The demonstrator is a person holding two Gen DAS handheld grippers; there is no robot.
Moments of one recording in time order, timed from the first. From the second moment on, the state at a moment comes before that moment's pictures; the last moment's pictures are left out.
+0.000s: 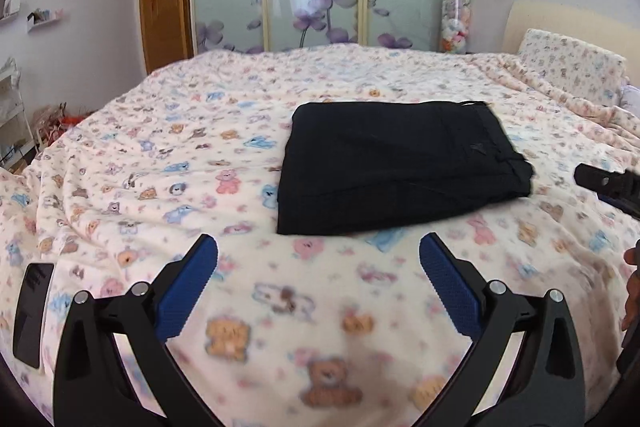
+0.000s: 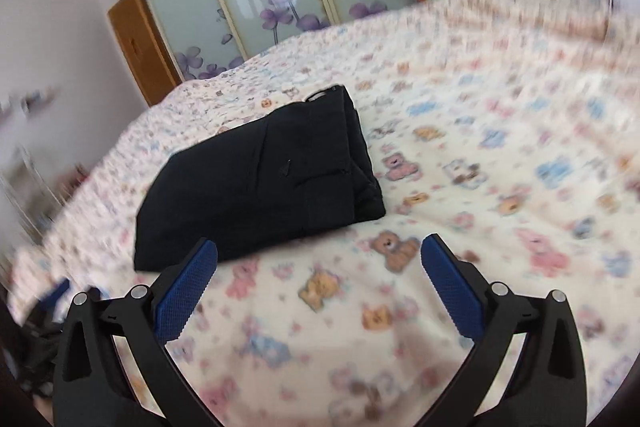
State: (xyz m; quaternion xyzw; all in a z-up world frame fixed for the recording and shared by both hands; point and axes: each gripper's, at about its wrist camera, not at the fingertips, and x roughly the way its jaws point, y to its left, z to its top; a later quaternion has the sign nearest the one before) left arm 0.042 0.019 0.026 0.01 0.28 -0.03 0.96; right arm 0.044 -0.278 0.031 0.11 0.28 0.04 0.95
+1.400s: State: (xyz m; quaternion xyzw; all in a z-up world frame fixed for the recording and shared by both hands) left arm 0.038 0.006 0.004 0.02 0.27 -0.01 0.96; right arm 0.020 -0.217 -0.007 -0.01 0.26 -0.03 0.97
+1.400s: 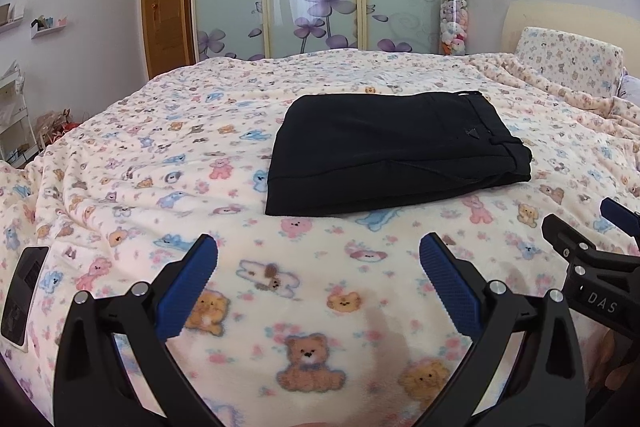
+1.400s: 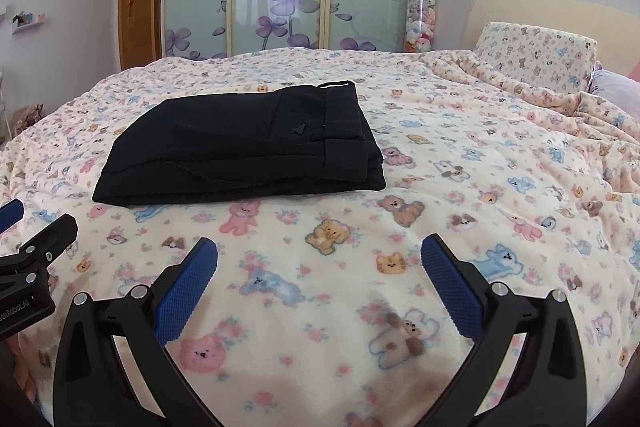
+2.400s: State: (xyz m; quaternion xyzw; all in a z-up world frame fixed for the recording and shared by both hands) left arm 0.038 0.003 0.000 0.03 0.27 -0.02 0.96; right arm 0.021 -0.217 -0.008 -0.01 0.26 -0.03 0.96
